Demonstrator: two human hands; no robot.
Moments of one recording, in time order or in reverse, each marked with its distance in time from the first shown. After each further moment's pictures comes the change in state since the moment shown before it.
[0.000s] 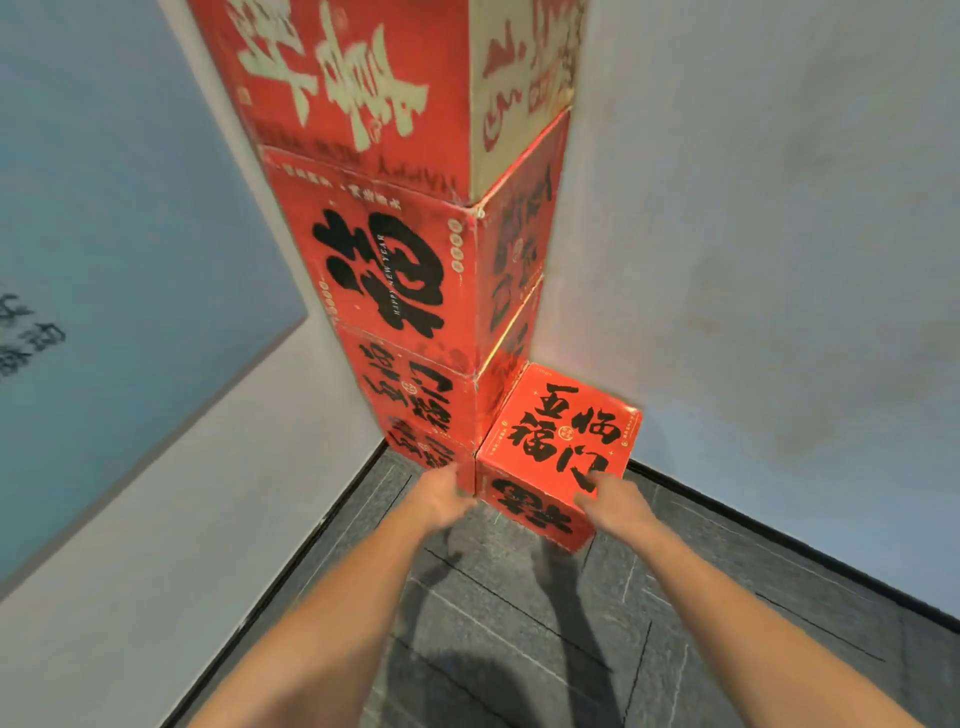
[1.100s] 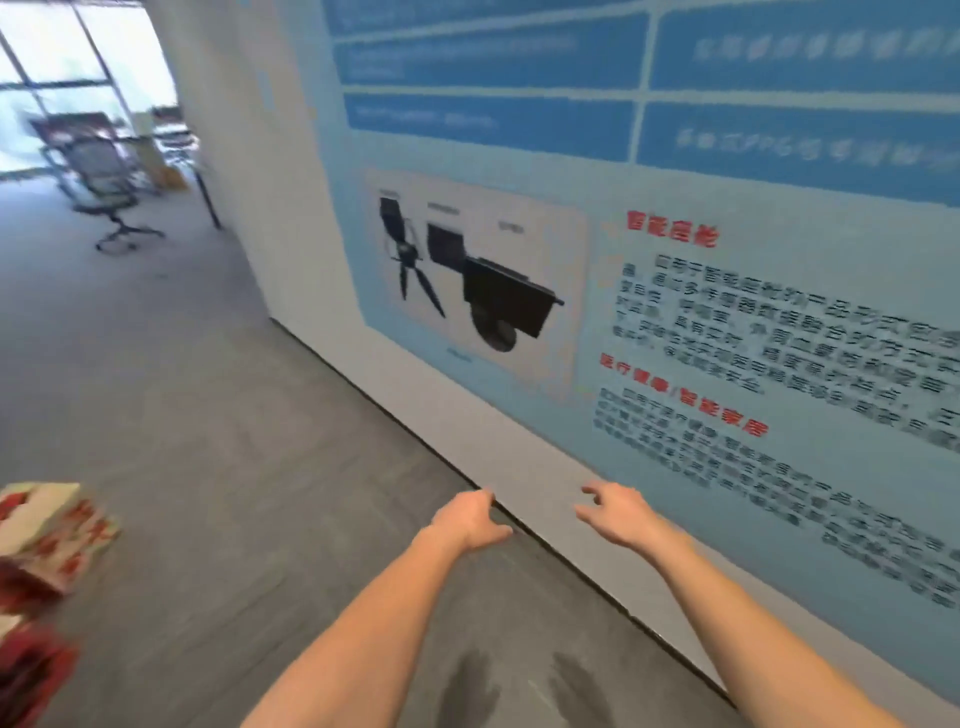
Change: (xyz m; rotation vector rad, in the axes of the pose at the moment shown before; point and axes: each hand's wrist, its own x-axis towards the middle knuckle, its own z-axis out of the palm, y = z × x) left_hand -0.985 -0.157 0.009 -0.719 0.847 -1.247; right_hand -0.784 -0.455 0.154 -0.852 -0.653 -1.588
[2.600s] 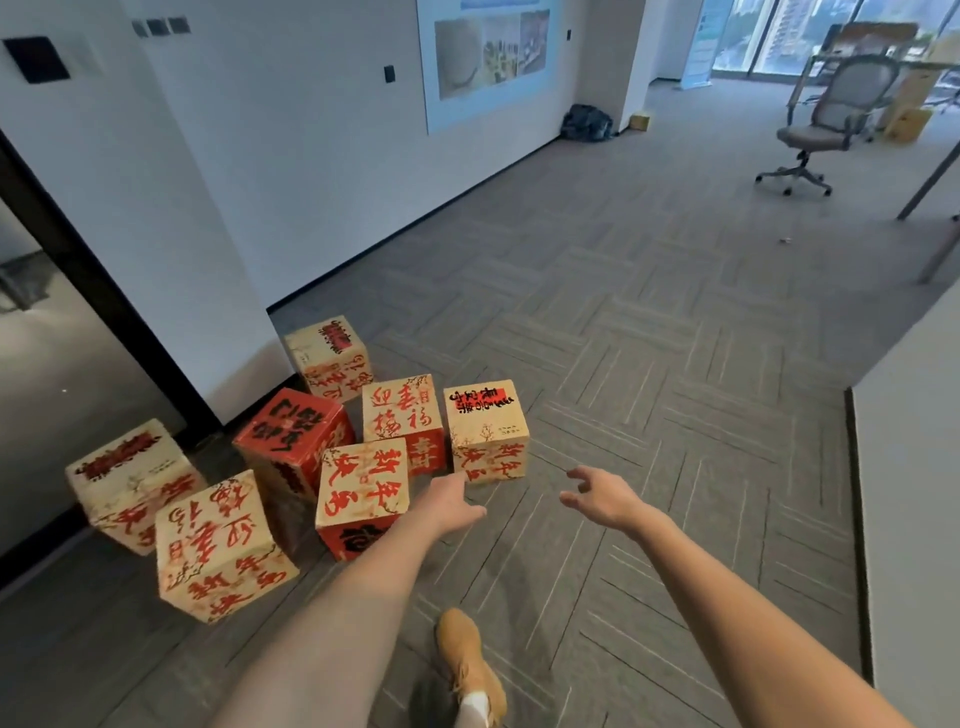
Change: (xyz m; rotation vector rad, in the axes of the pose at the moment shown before) left_hand 0.108 -0.868 -0.382 -0.743 0.537 -1.189; right_hand 0.529 -1.027 0.360 -0.485 -0.763 -1.033
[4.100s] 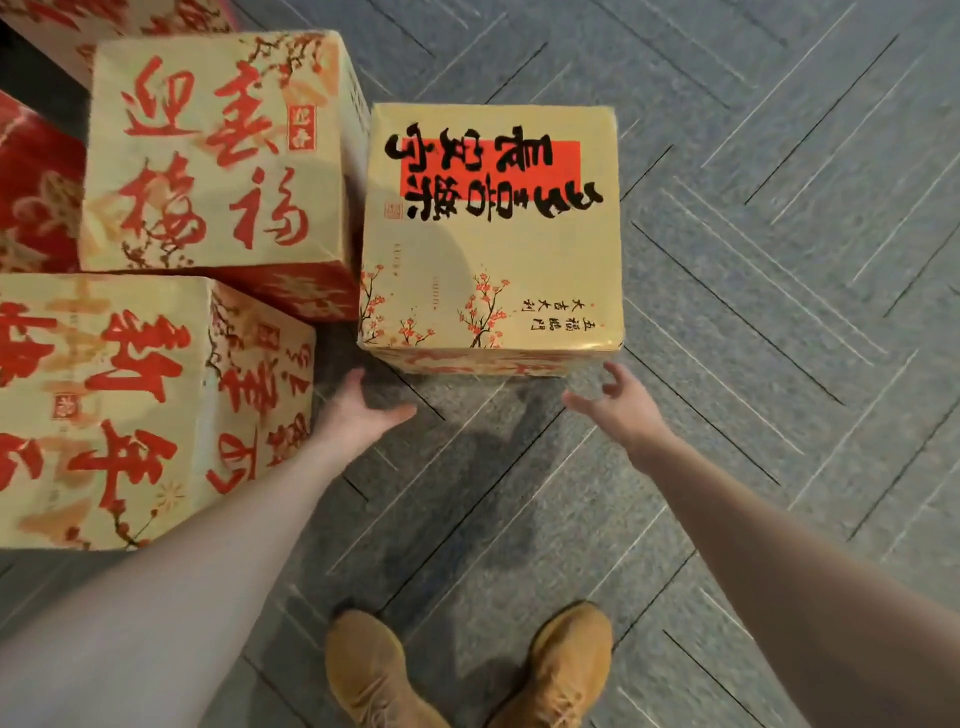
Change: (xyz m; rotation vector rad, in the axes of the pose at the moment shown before) left_hand 0.774 -0.287 0.304 -0.497 -0.001 -0.646; right_hand 0.835 0.280 0.249 0.423 -0.181 0.371
